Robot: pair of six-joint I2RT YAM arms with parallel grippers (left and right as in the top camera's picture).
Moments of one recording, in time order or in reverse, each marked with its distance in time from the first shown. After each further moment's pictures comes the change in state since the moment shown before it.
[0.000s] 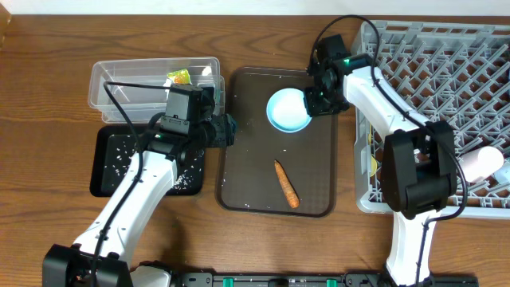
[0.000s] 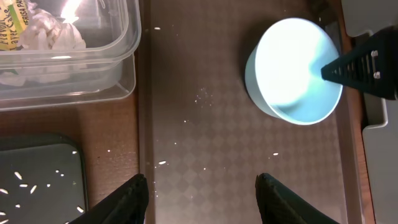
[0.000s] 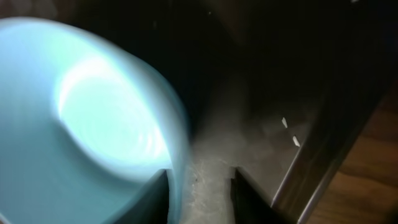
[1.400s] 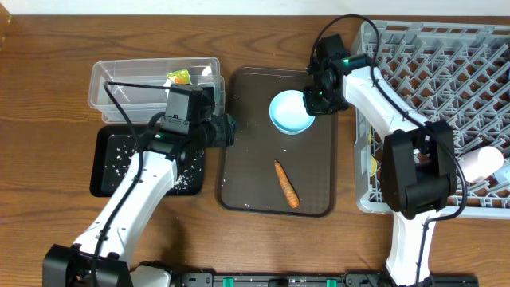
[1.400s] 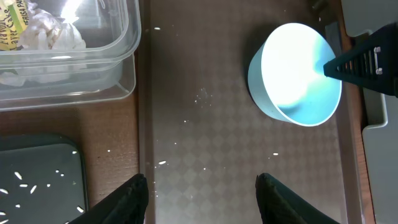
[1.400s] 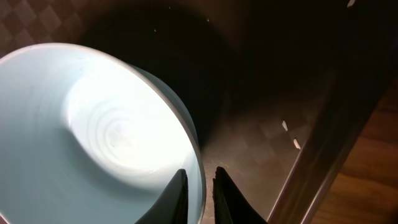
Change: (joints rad) left arm 0.000 0.000 0.000 0.000 0.000 0.000; right arm 0.003 0.000 0.000 0.002 0.003 0.027
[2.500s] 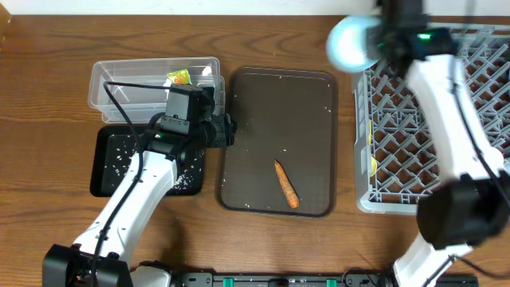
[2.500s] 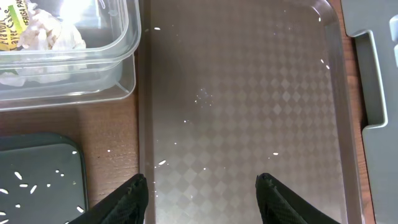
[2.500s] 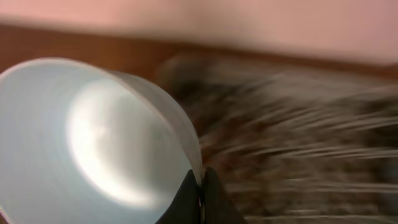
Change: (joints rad) left arm 0.000 0.000 0.000 0.000 0.000 0.000; right arm -0.193 -0.280 0.174 0.099 0.408 -0.208
